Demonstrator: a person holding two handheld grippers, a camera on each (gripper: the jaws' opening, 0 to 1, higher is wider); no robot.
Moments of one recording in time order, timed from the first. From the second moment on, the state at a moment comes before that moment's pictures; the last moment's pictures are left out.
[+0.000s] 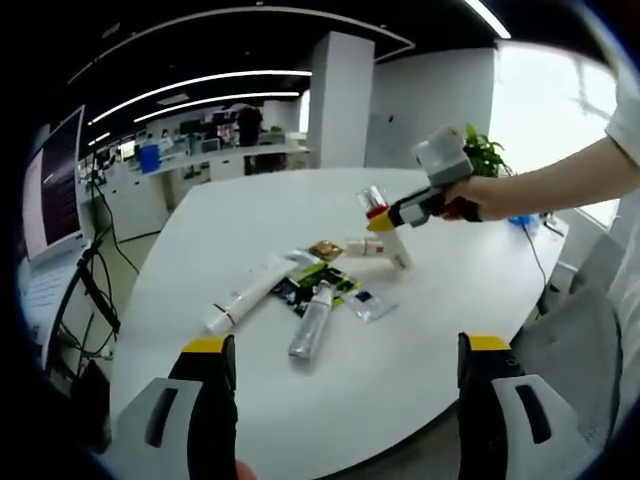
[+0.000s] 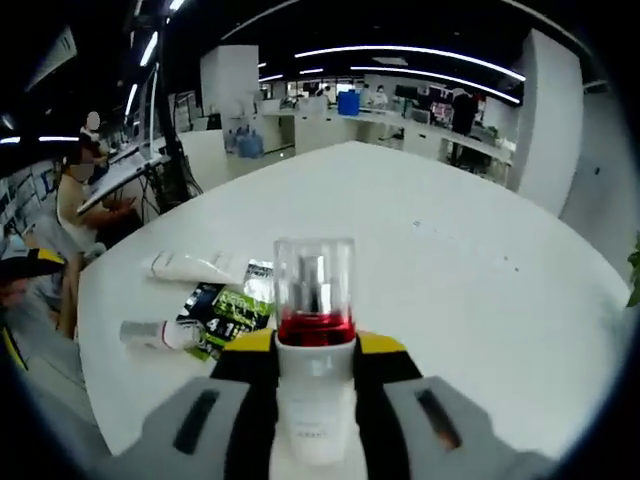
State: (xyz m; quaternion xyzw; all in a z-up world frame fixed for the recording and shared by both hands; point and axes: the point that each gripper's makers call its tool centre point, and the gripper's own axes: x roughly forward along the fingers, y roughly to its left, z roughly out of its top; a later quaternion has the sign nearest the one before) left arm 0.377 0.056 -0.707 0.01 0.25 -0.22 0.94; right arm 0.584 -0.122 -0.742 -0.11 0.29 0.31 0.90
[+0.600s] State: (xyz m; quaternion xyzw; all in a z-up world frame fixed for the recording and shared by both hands) left arm 0.374 0.051 -0.706 0.03 0.25 -0.23 0.94; right arm 0.558 -0.209 -0.732 -0.03 0.25 0.11 0.96
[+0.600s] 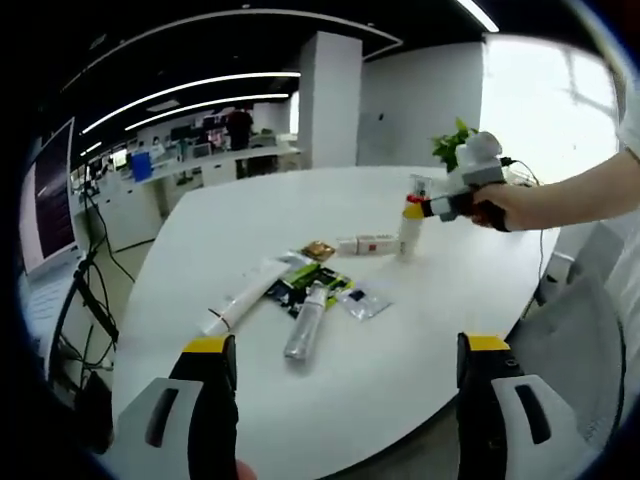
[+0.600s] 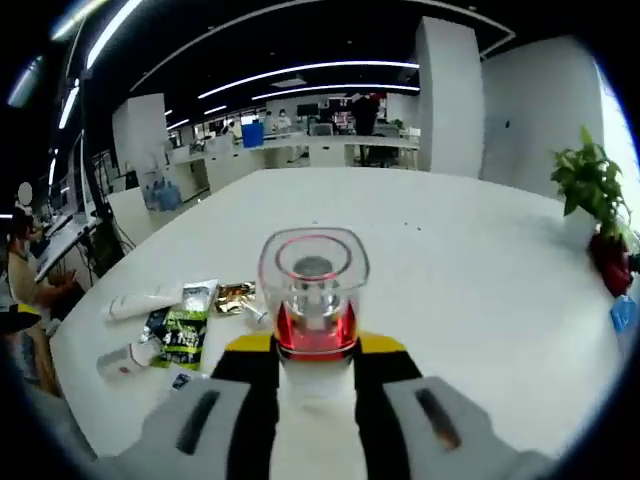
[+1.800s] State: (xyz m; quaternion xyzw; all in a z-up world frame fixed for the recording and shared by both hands) left arm 0.370 0.045 -0.704 0.03 0.24 -0.25 0.94; right arm 0.538 -0.227 -0.736 -0.04 0.24 0.08 0.97
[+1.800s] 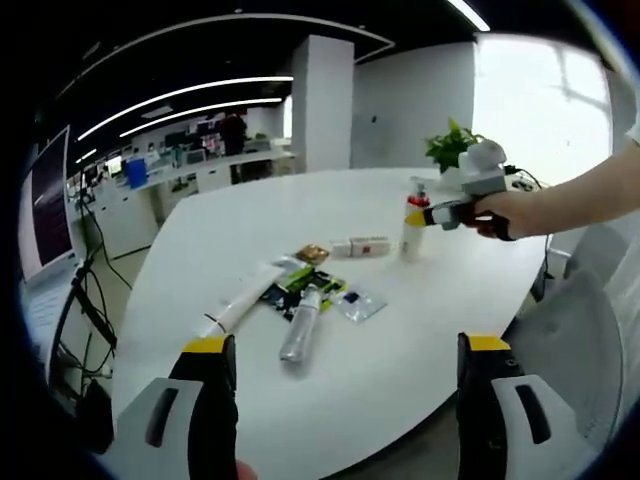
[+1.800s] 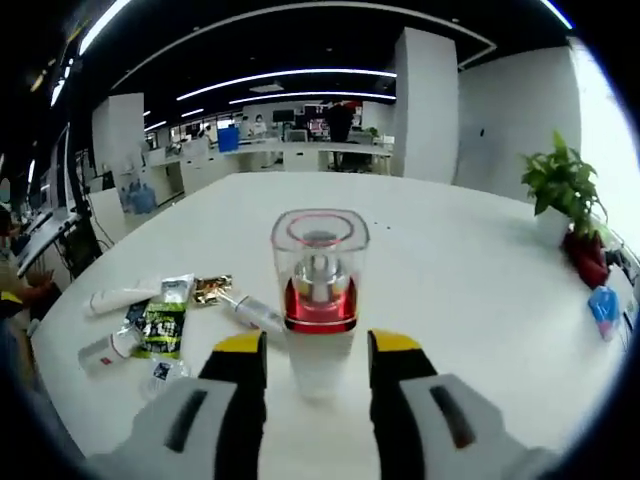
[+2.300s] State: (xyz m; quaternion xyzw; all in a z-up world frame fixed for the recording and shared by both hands) left arm 0.367 0.040 -0.705 0.05 0.24 -0.26 0.93; right arm 0.483 -0.221 -0.735 -0.02 0.25 0.15 0.96
